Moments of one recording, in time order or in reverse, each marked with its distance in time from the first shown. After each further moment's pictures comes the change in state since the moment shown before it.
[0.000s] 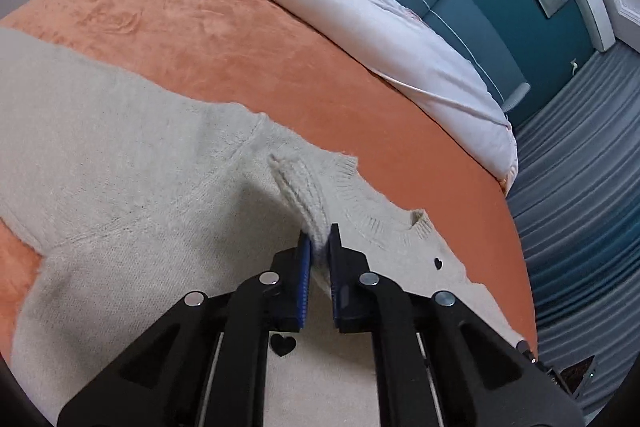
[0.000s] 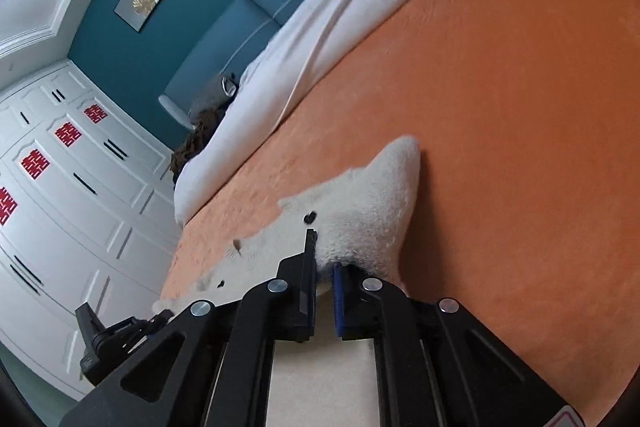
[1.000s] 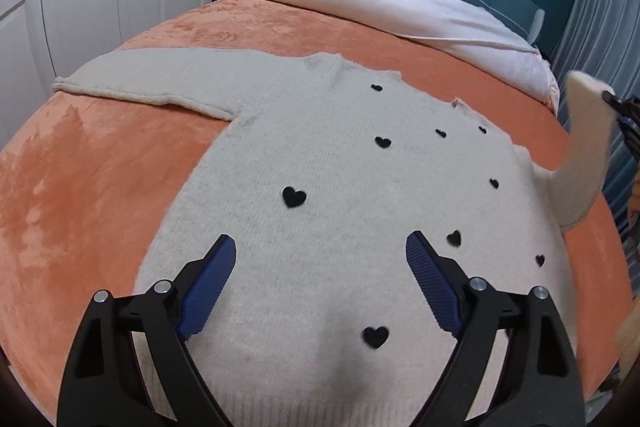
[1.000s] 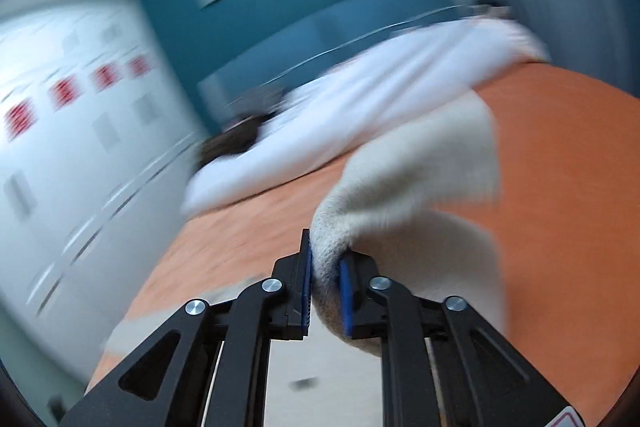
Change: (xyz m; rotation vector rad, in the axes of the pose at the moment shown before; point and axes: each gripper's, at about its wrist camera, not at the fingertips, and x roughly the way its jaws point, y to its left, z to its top) left arm -0.151 0.014 -0.142 0.236 -0.027 0.289; right arm -0.028 0.117 0.062 -0.389 0.003 0.119
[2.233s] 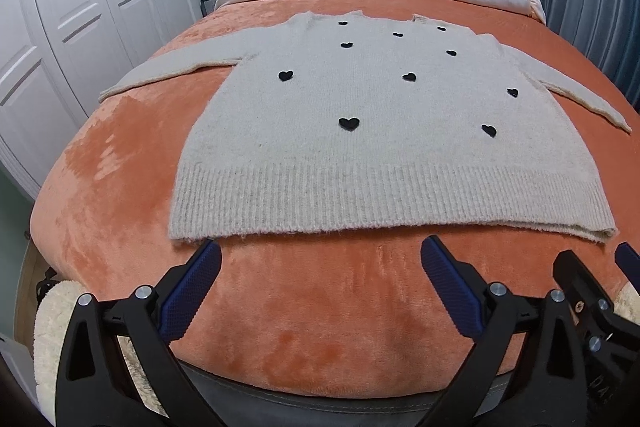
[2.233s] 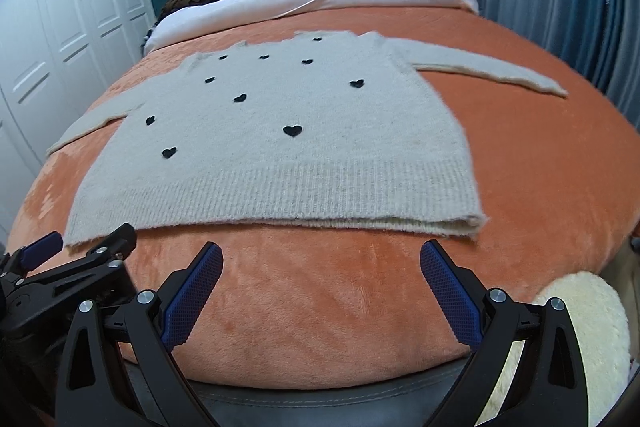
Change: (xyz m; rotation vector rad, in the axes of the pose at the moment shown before) left arm -0.099 -0.036 -0.149 0.273 0.035 0.167; right arm -0.237 0.119 -0.342 -0.111 0.271 -0.462
